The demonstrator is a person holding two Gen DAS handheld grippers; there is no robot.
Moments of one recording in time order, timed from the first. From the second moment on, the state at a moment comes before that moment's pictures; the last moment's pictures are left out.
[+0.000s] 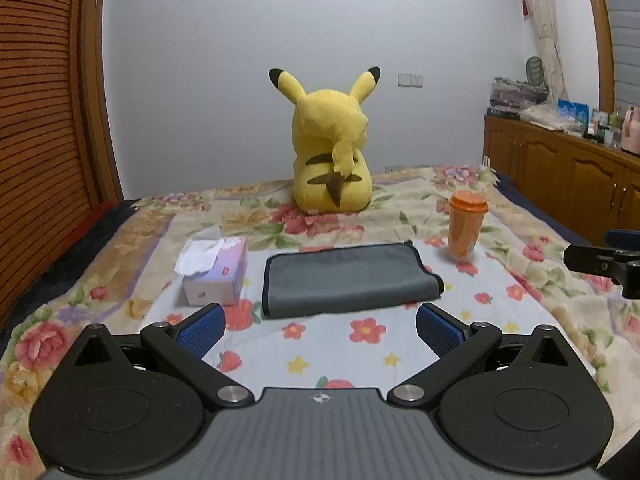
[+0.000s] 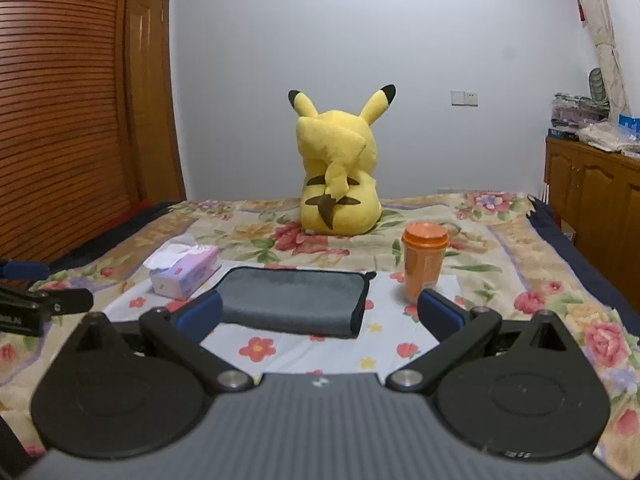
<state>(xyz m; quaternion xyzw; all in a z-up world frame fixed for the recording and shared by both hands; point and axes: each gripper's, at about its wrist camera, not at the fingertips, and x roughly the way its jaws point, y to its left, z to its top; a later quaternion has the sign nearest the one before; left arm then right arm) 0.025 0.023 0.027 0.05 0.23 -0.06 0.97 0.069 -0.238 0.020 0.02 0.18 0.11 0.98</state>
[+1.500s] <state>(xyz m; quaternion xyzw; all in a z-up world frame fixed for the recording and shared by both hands) 0.009 0.013 -0.011 0.05 0.20 -0.05 0.98 0.063 -0.225 -0.027 -0.01 0.22 0.08 0.97</state>
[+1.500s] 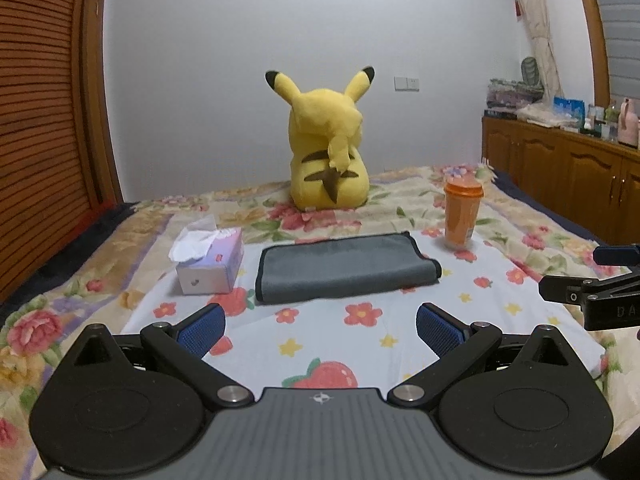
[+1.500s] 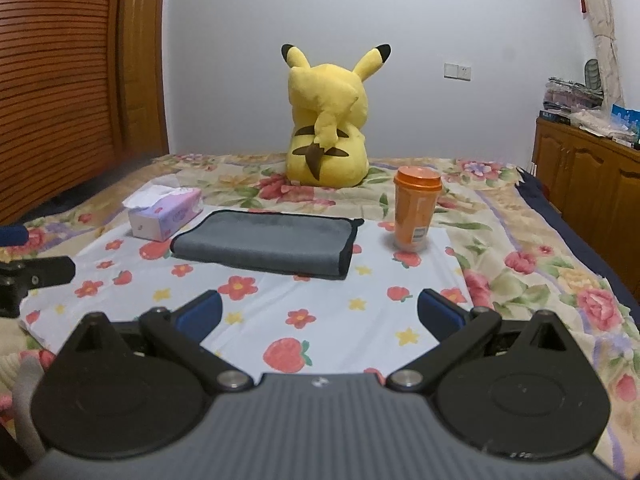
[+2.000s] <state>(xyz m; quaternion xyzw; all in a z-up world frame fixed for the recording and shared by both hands) 0.000 0.012 -0.005 0.05 0.17 -0.04 0.98 0.055 -0.232 -0.019 0.00 0.18 0.07 0.98</state>
